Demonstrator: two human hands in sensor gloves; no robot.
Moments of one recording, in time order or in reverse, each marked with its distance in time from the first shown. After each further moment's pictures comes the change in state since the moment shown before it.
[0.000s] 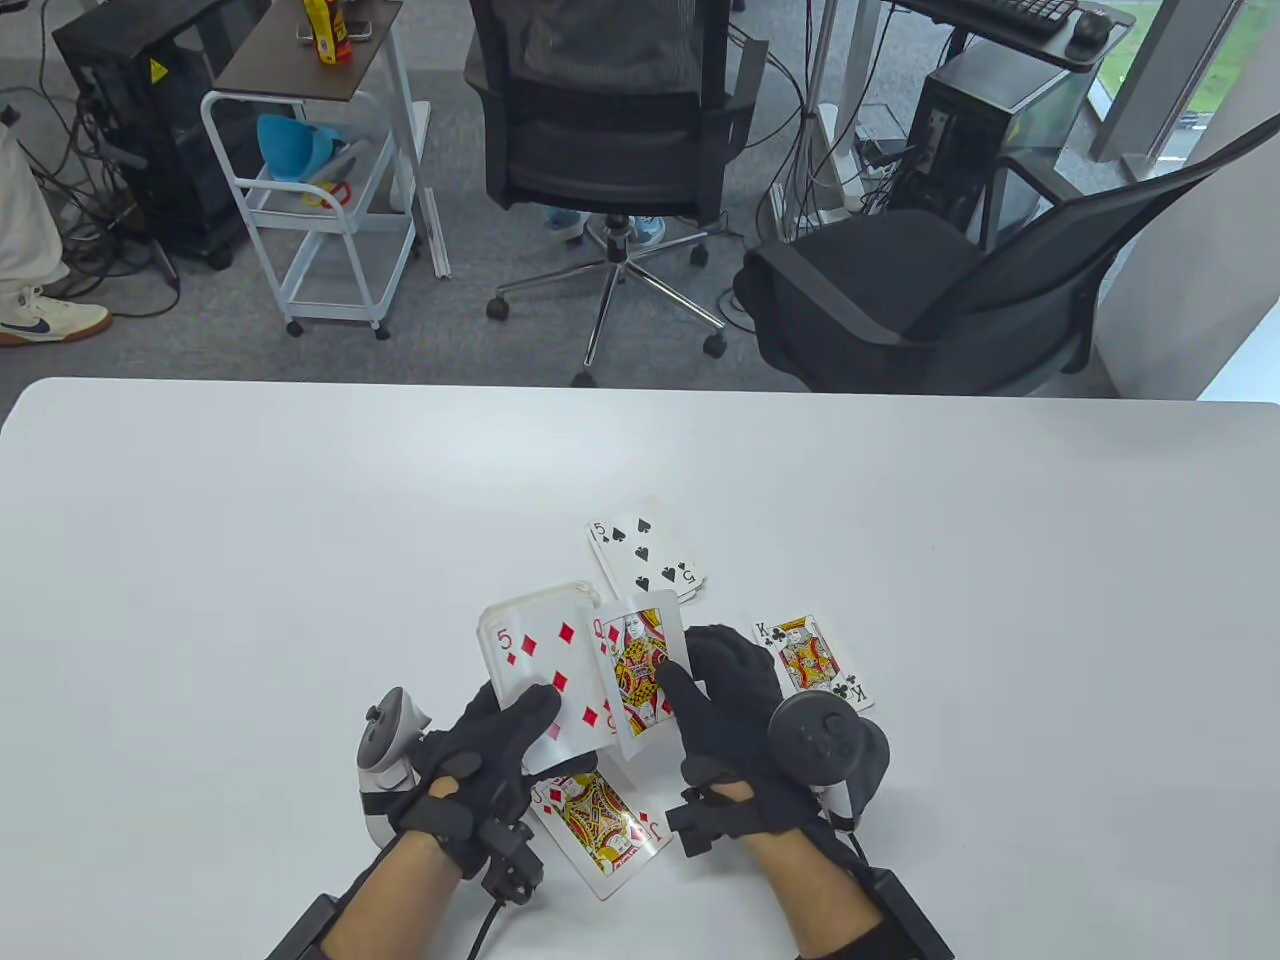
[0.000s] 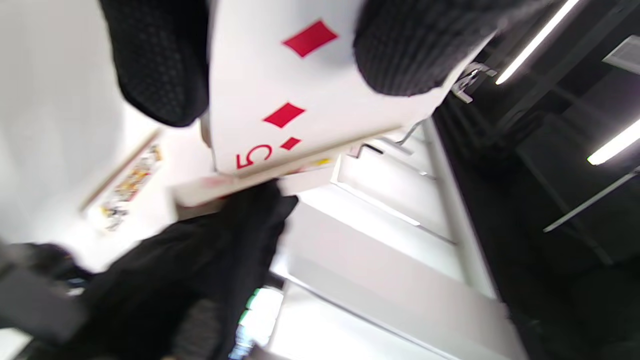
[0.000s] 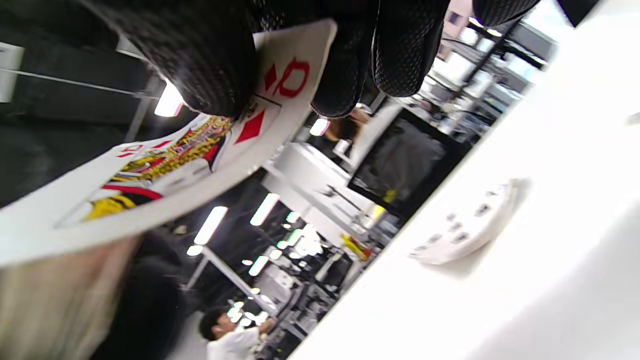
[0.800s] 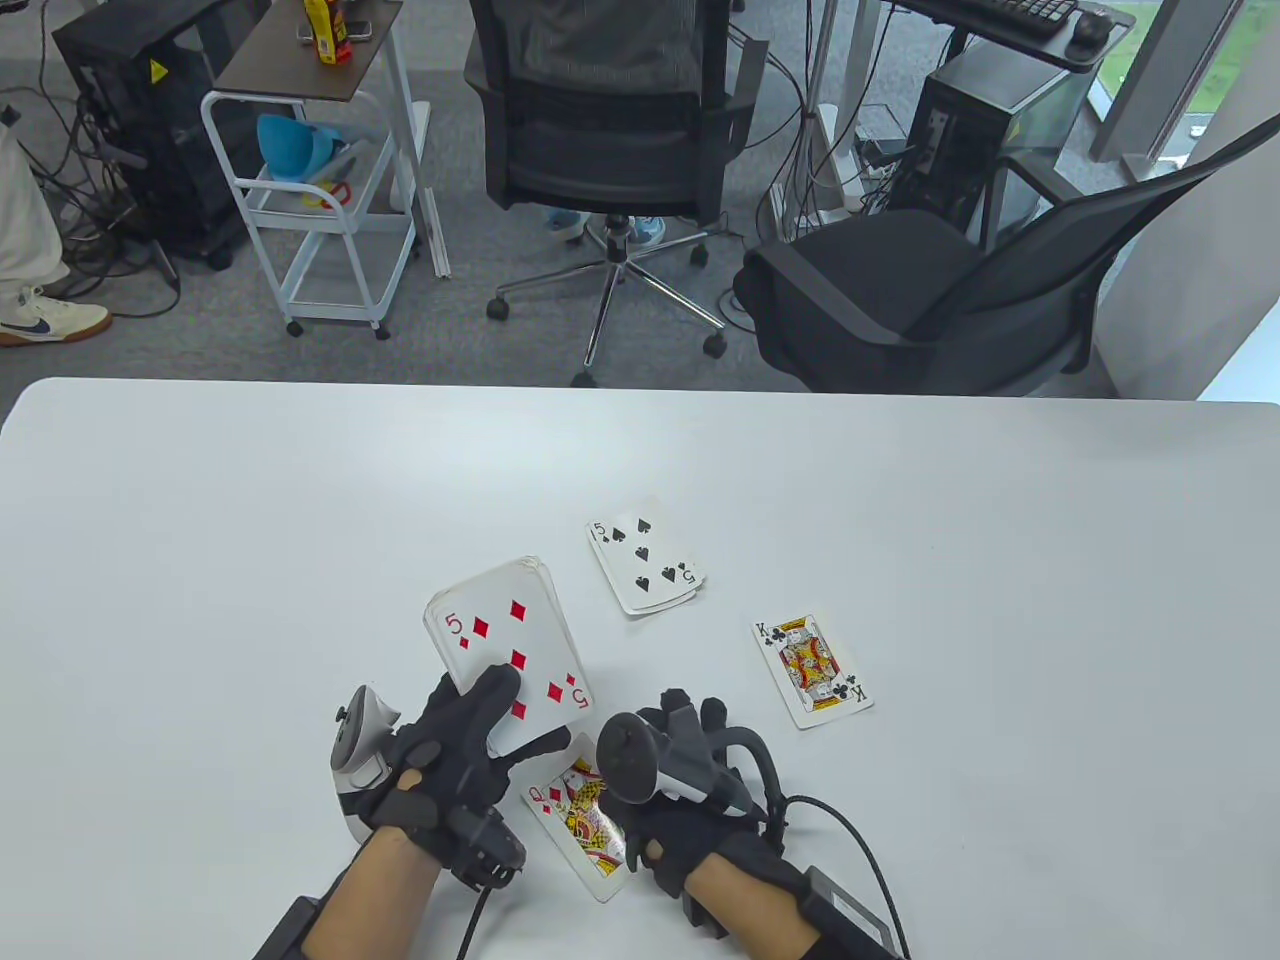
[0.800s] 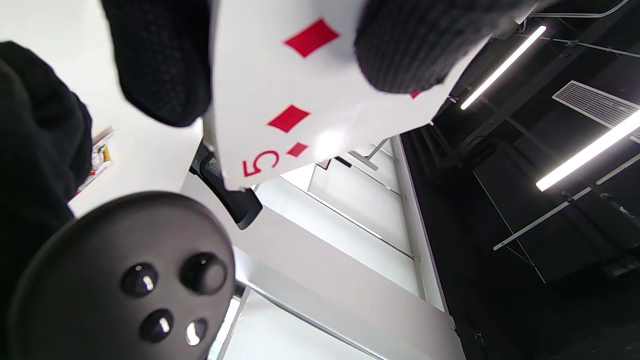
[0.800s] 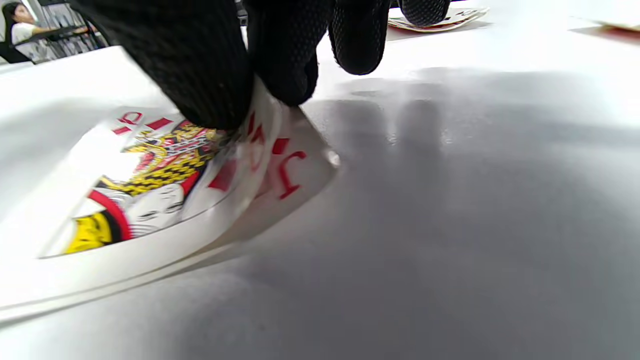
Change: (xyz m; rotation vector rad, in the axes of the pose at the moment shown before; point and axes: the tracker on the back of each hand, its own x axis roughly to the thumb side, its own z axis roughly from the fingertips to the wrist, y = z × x) left_hand 0.008 0.006 0.003 0.017 -0.042 0.055; right_hand 0.029 0.088 0.026 0.668 -0.029 0.870
